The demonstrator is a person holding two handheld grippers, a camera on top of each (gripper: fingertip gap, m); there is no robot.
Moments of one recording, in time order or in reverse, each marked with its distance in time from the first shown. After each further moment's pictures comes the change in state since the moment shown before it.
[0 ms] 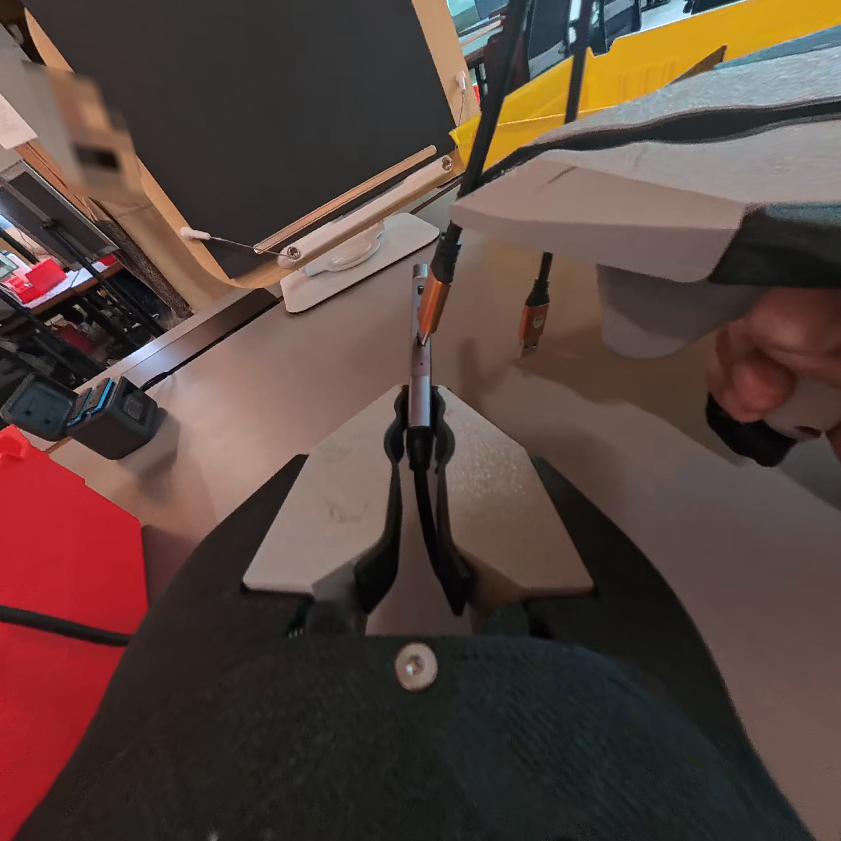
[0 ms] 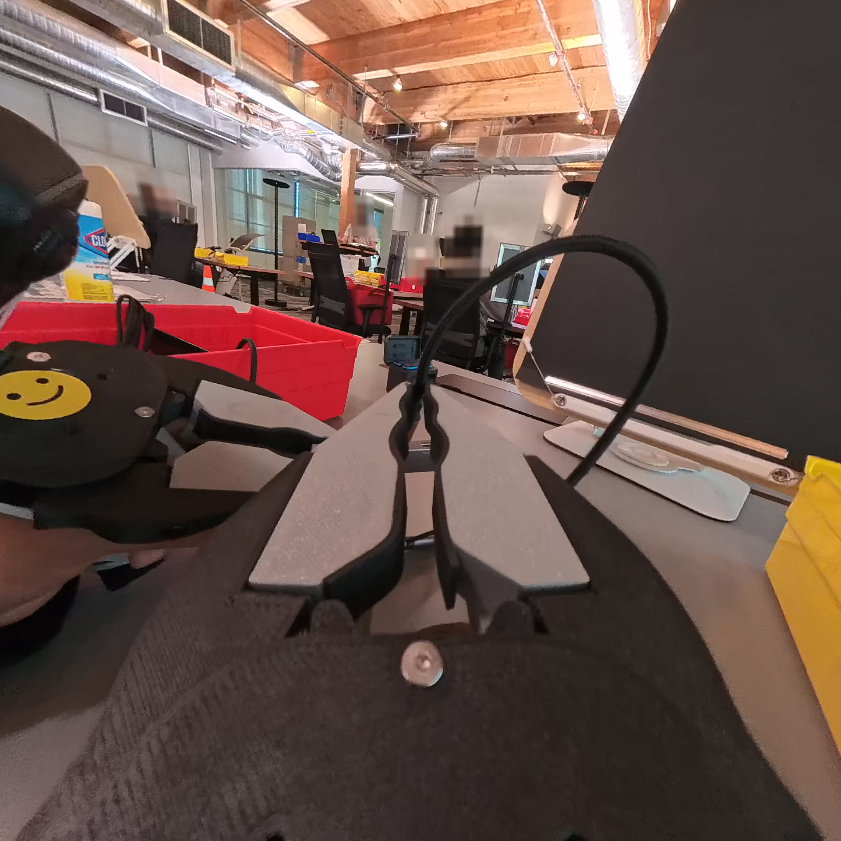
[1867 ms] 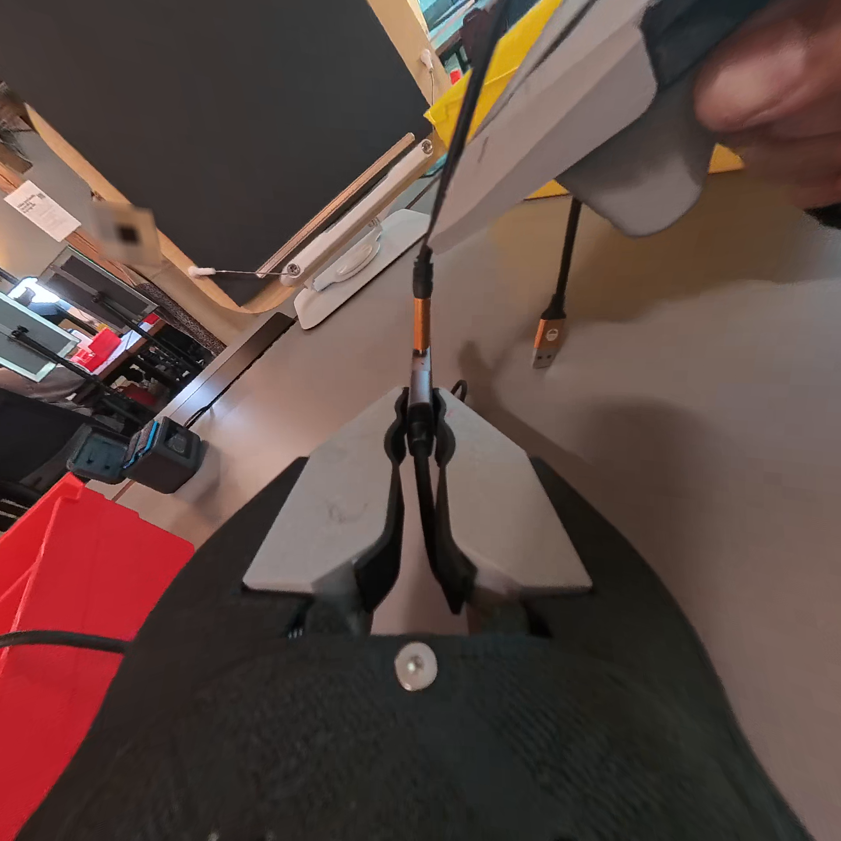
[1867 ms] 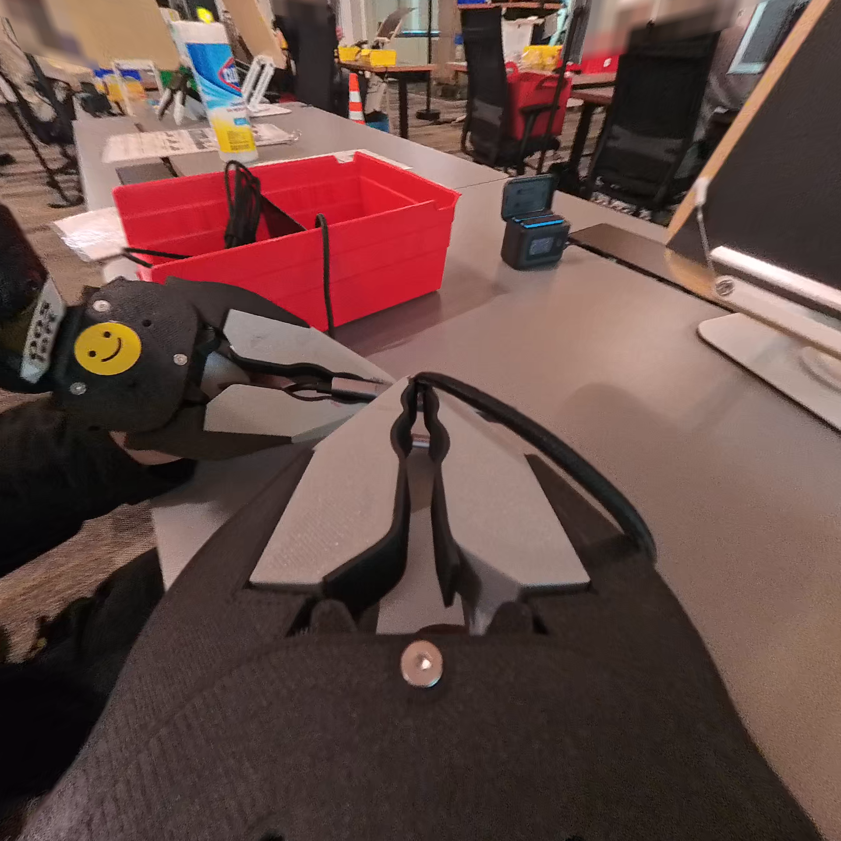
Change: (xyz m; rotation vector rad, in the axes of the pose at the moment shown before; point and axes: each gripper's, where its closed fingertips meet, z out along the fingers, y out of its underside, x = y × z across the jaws) left arm 0.002 0.010 0.001 0.001 -0.007 0.201; right arm -0.003 0.035 -0.006 -0.409 -0.398 0.142
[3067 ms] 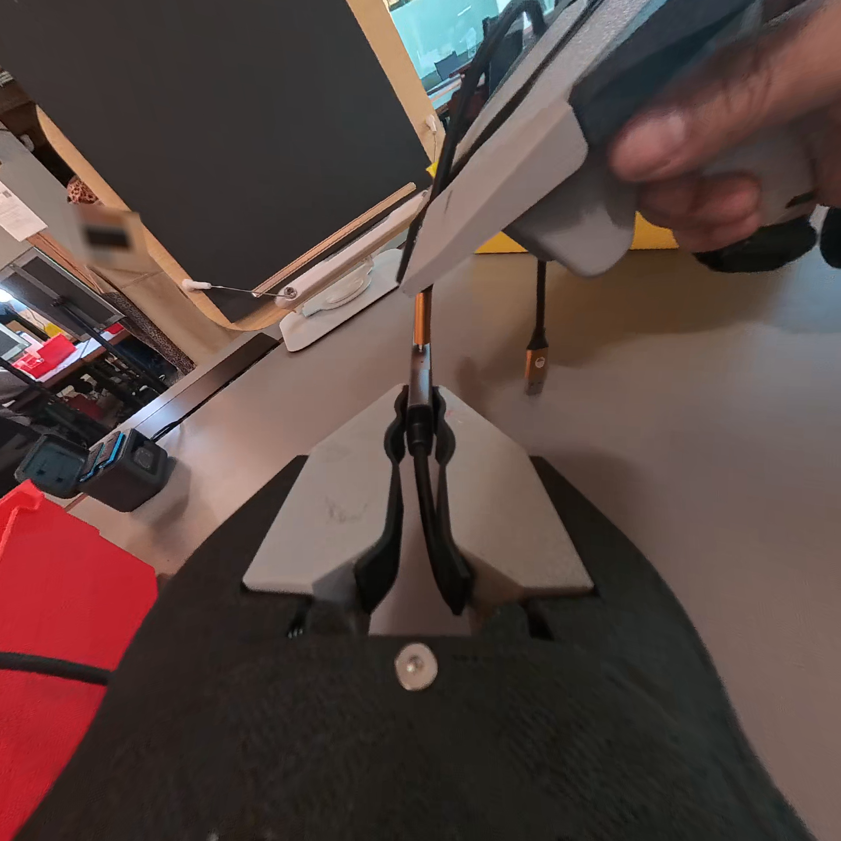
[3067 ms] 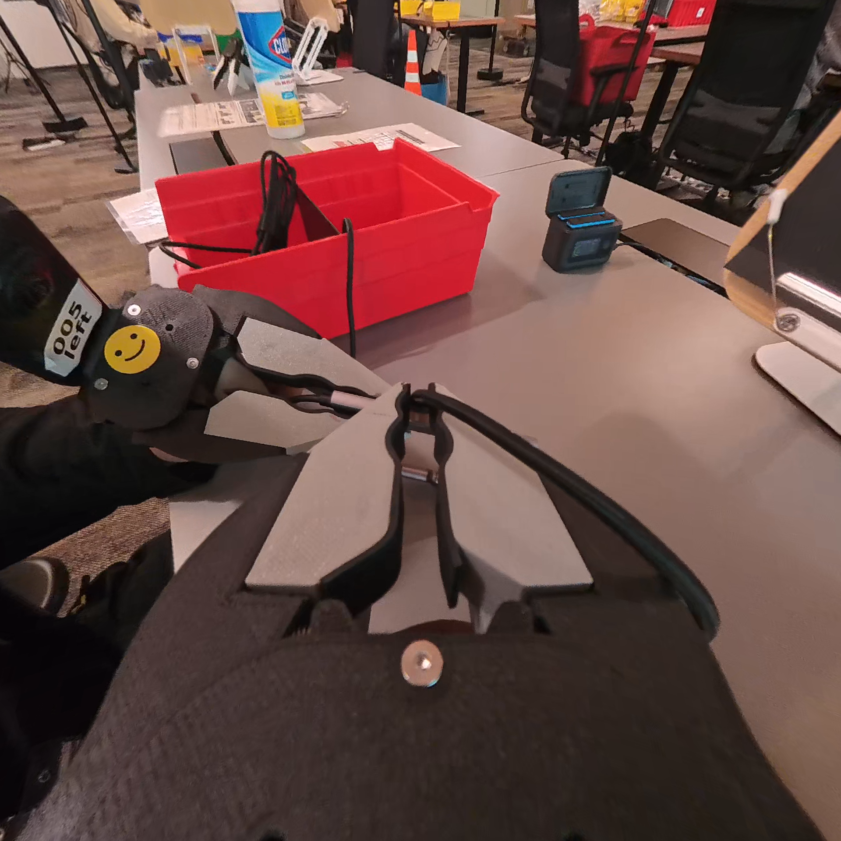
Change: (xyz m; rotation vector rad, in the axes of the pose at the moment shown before) left arm -0.006 -0.011 -0.002 0.095 0.043 -0.103; right arm -0.001 -0.015 0.018 -0.066 -0.118 -0.020
